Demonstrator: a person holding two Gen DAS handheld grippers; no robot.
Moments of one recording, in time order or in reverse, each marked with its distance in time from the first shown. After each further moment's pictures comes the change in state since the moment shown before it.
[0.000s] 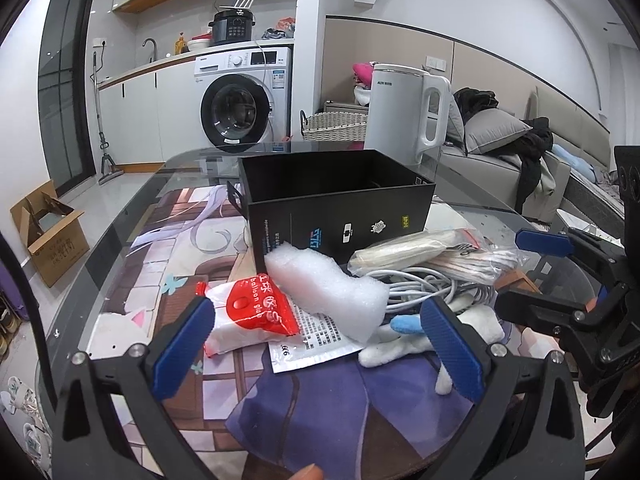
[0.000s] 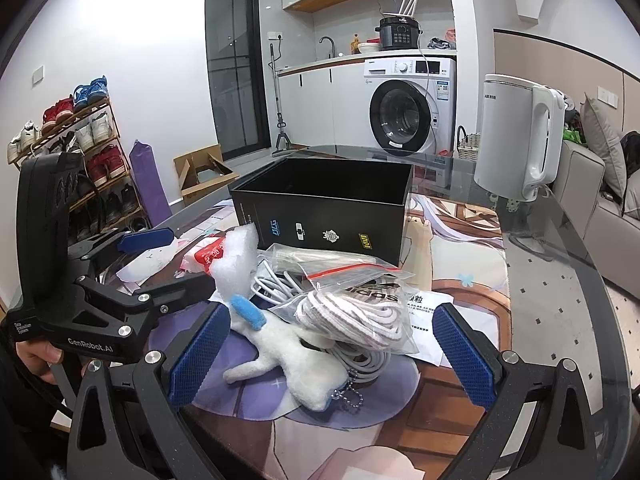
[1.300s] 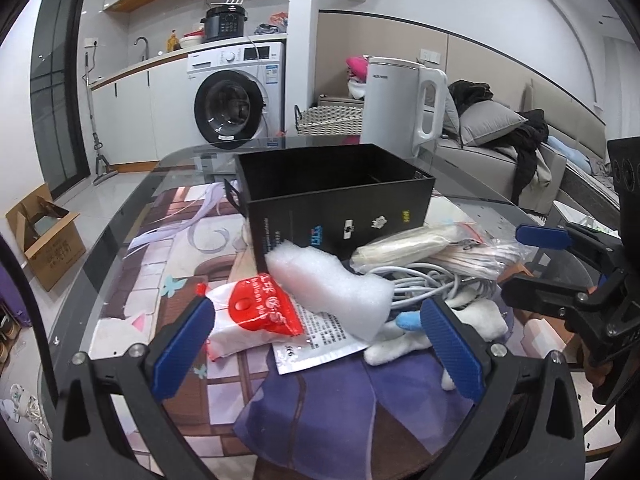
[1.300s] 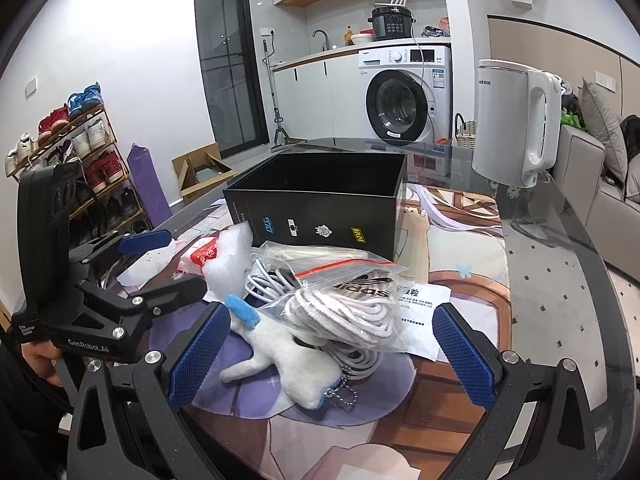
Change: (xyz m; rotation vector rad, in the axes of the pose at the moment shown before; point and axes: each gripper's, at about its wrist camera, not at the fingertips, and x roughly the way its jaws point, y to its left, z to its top) left arm 0.005 0.006 0.002 0.019 0.027 -0.016; right arm 0.005 -0.014 0.004 0.044 0.036 0.008
